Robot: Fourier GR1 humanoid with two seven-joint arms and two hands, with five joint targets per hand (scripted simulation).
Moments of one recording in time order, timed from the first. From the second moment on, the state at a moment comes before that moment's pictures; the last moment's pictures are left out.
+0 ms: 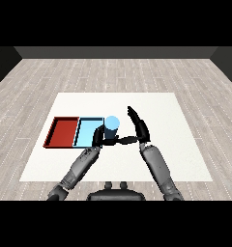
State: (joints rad) left arm -0.44 0.04 -0.43 -1.11 0.25 0.49 -0.33; right arm -0.38 -0.03 0.27 -1.61 0.03 -0.22 0.10
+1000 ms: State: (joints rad) left arm -0.58 0.30 -0.31 -0.77 0.05 0.50 -0.01; right arm -0.23 -0.01 0.13 -1.56 -0.10 -0.18 -0.04
